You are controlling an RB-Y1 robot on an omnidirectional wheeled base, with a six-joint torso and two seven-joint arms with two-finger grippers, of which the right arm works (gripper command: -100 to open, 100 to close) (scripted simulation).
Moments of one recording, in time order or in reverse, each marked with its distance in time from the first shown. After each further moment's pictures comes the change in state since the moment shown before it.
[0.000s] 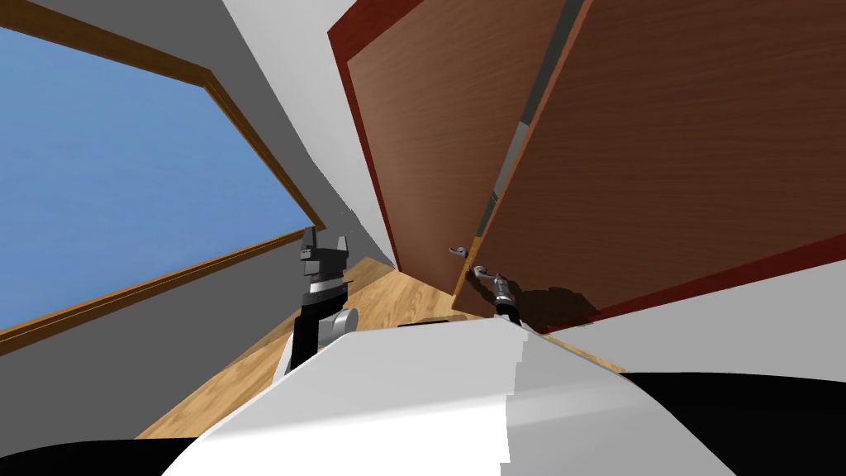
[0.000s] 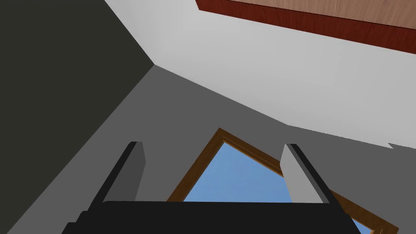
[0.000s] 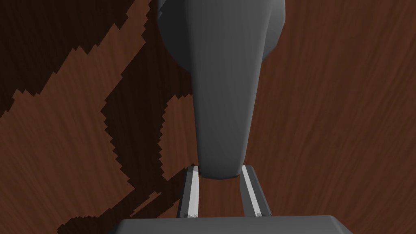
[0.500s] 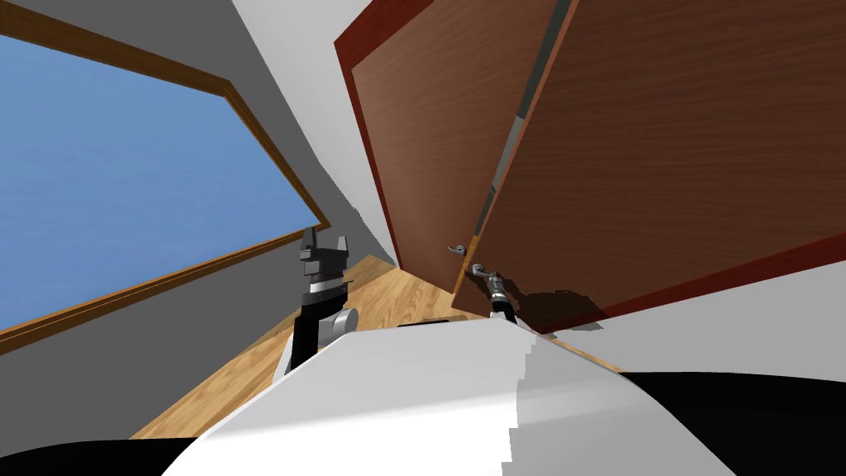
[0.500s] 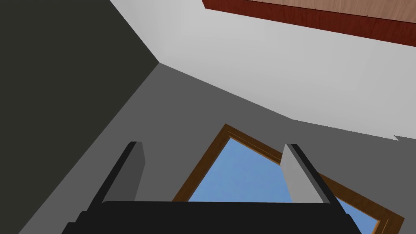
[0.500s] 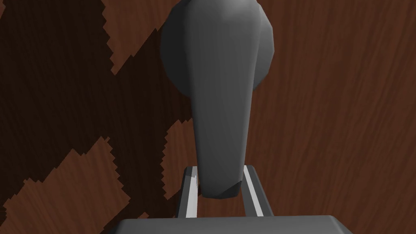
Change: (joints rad) arm -0.007 0.013 0.041 -0.034 0.027 0.012 -0.023
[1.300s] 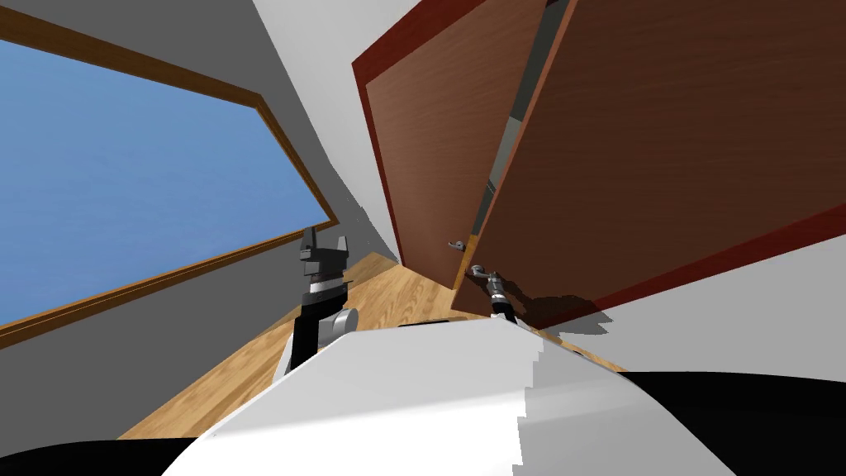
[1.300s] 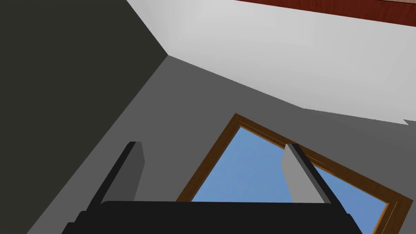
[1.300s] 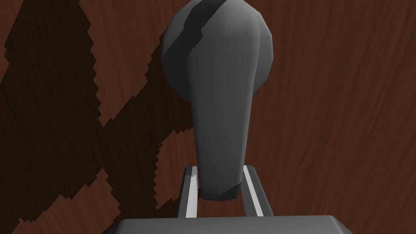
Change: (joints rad) arm -0.006 -0.013 0.026 0.039 0.018 -0.028 -0.026
